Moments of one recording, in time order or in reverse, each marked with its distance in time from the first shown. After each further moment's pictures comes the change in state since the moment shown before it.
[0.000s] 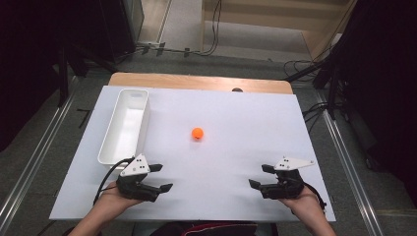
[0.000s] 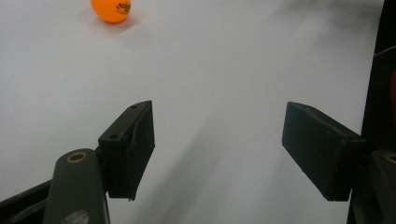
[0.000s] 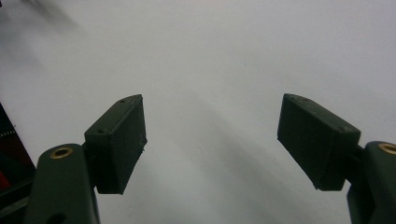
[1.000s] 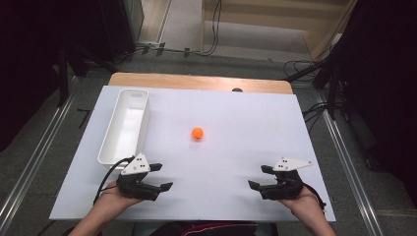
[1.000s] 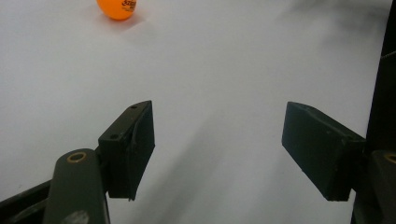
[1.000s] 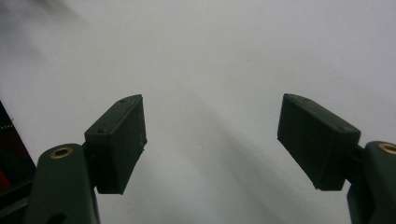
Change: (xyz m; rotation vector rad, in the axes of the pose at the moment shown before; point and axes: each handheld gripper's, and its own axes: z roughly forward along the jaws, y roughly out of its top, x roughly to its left) left arm 0.001 0.001 0.001 0.008 0.014 -0.018; right arm 0.001 -0.001 0.002 0.019 -0.001 -0.019
